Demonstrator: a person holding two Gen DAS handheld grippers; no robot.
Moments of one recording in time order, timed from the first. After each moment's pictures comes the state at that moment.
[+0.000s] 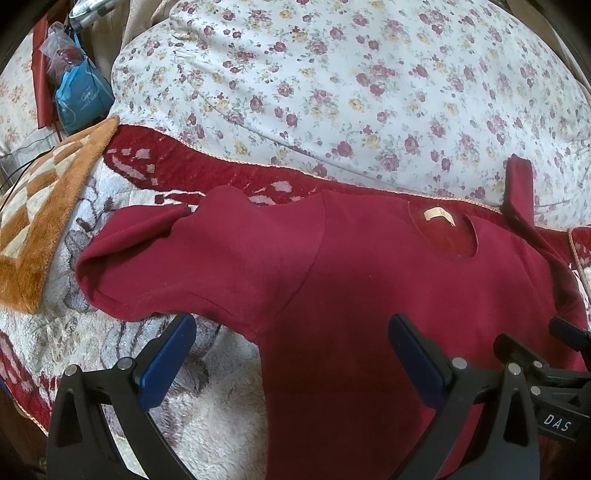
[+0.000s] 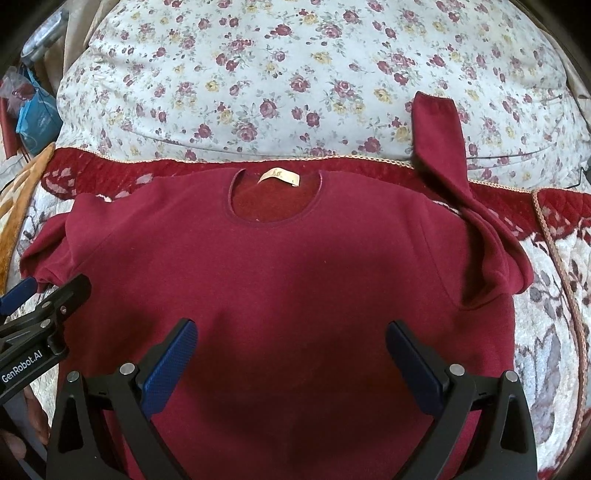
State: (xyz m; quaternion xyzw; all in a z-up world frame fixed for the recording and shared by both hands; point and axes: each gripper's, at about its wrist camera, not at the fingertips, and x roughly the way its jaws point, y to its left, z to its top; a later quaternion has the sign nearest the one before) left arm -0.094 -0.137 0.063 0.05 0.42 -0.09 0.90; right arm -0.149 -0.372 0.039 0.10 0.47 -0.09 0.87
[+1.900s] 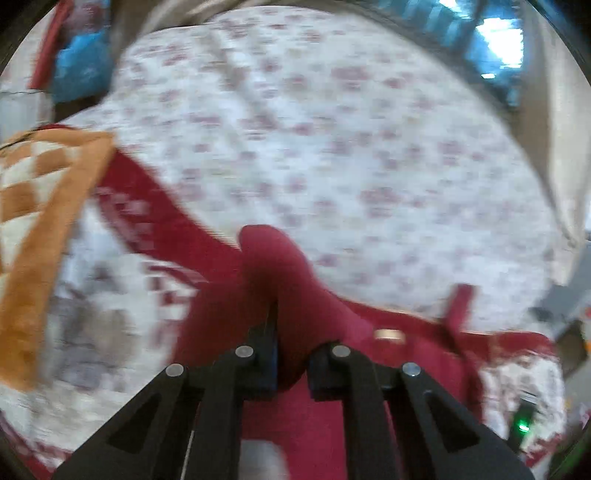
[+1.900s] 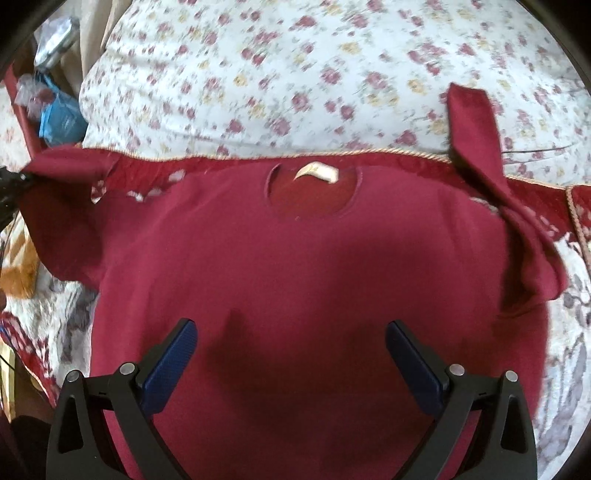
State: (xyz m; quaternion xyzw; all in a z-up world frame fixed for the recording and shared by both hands) left arm -0.017 -0.070 0.155 -0.13 0.37 -0.21 0.89; right arm -0.143 -0.380 0.042 0.14 0.47 -0.03 0.87
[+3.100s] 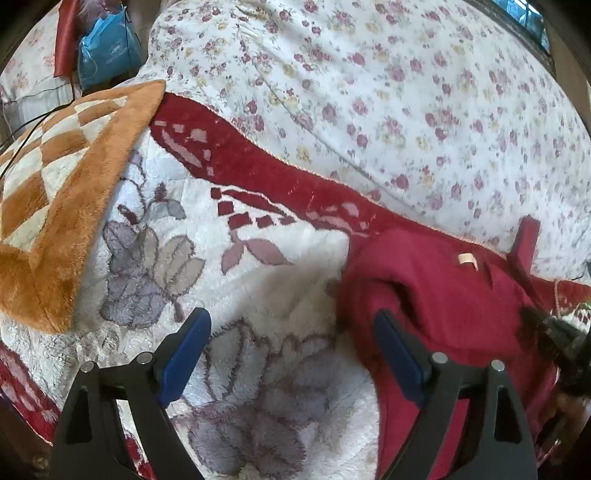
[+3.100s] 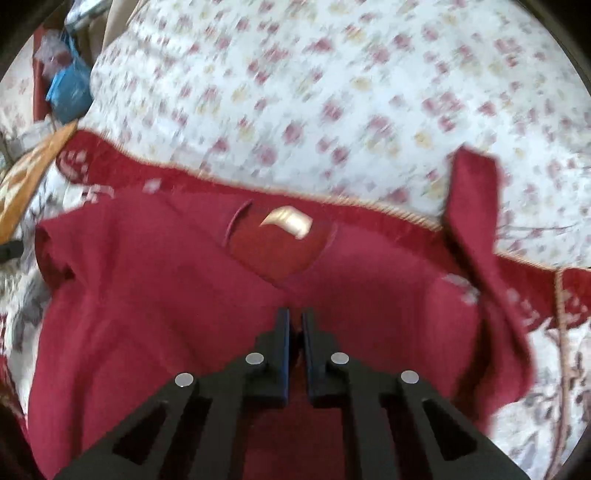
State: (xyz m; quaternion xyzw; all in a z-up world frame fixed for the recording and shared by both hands) left arm -0.036 -0.028 0.089 -0.03 0.45 -0.10 0.88; right arm -0.108 -0.413 0.048 0.02 0.42 -0.05 0.91
